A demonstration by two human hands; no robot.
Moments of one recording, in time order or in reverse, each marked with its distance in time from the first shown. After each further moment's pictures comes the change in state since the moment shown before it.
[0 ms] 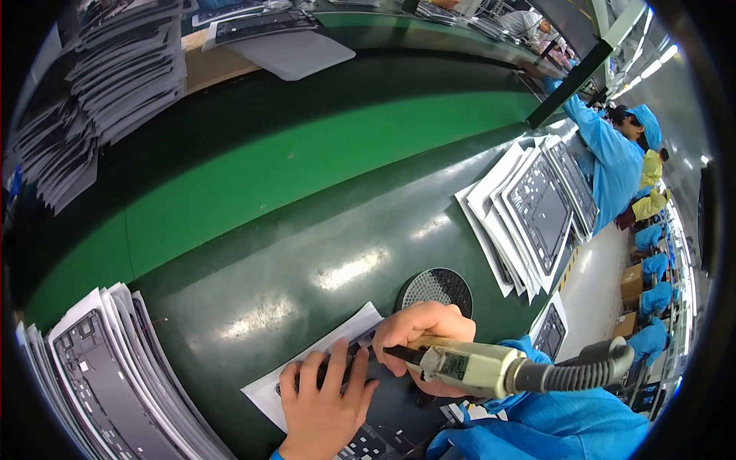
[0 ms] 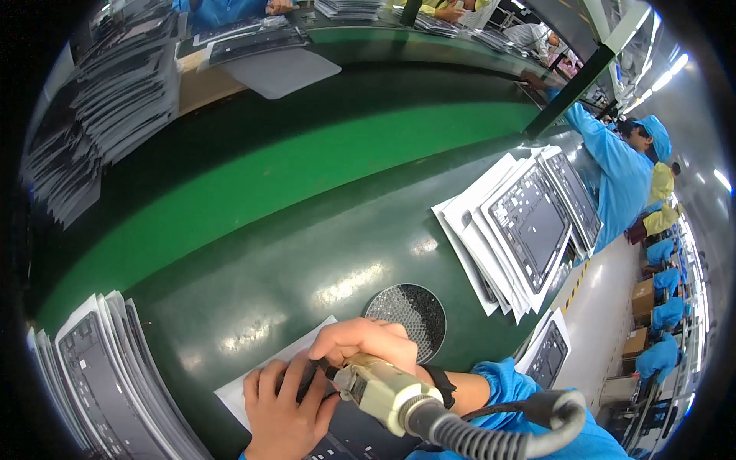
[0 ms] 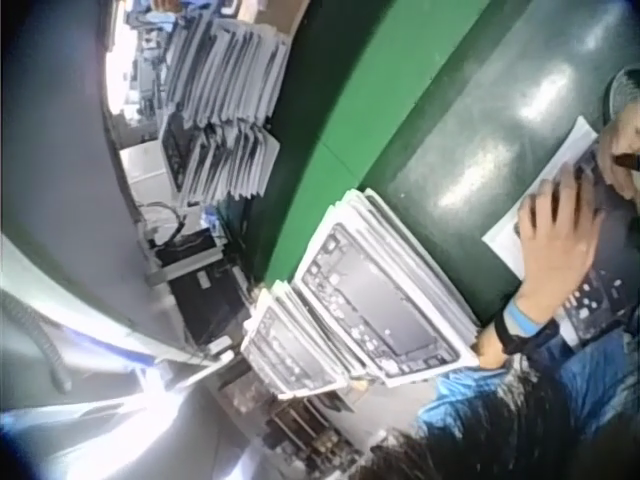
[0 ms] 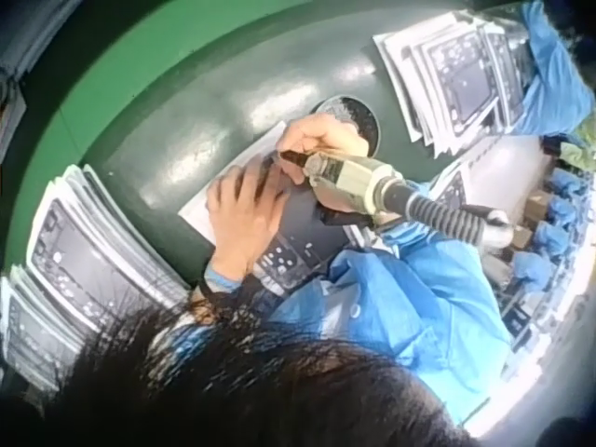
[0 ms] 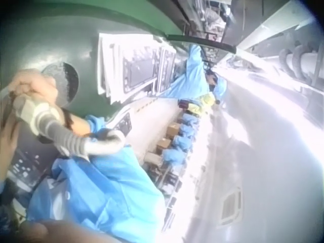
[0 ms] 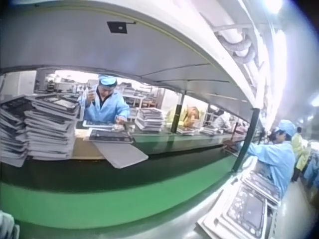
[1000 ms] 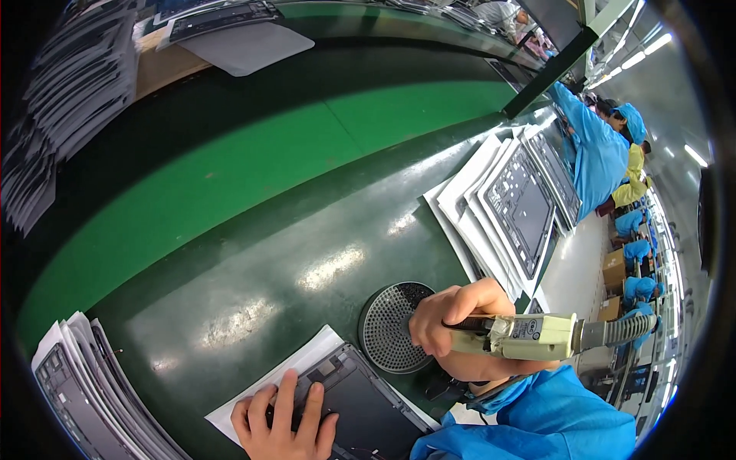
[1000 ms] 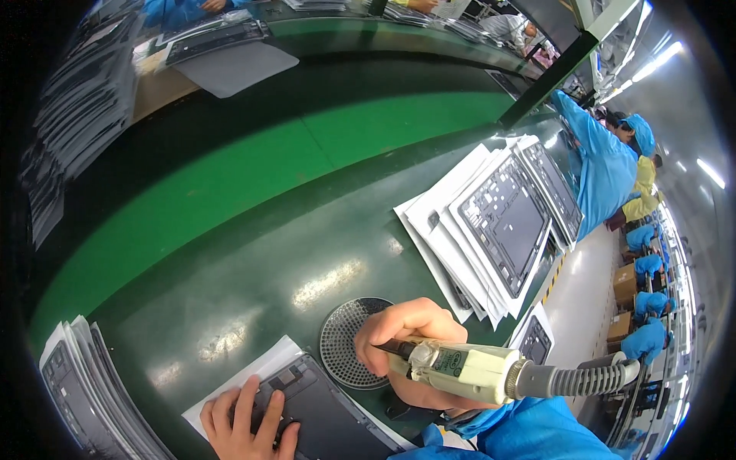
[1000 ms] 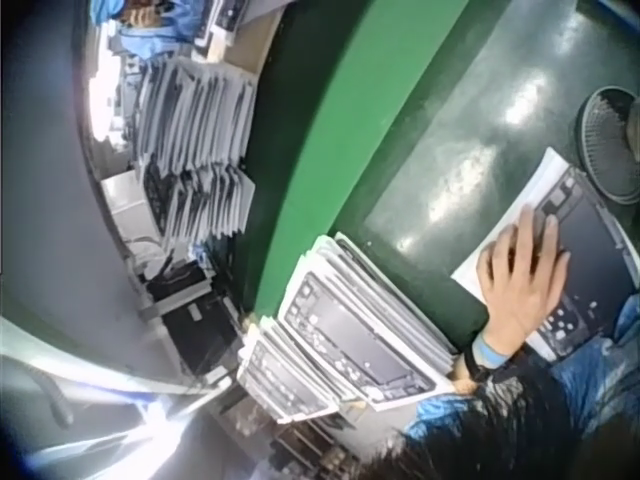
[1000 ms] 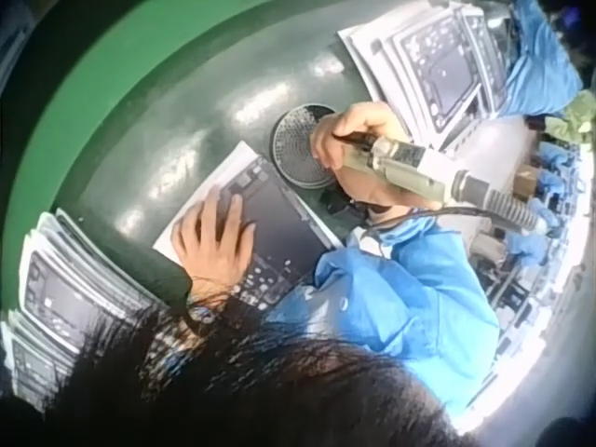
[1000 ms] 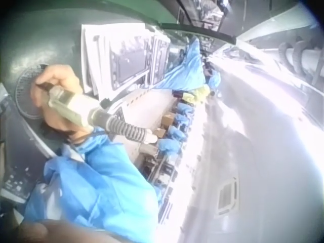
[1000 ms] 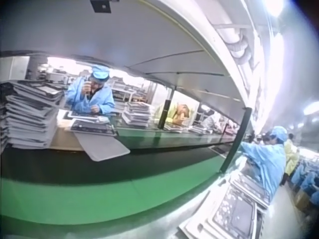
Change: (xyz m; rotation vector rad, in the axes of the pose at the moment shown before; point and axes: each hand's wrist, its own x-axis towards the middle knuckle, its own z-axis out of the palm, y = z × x) left_hand -0.026 -0.011 0.008 0.080 -0.115 -0.028; right_hand -0.010 -0.004 -0.064 0.380 0.162 -0.031
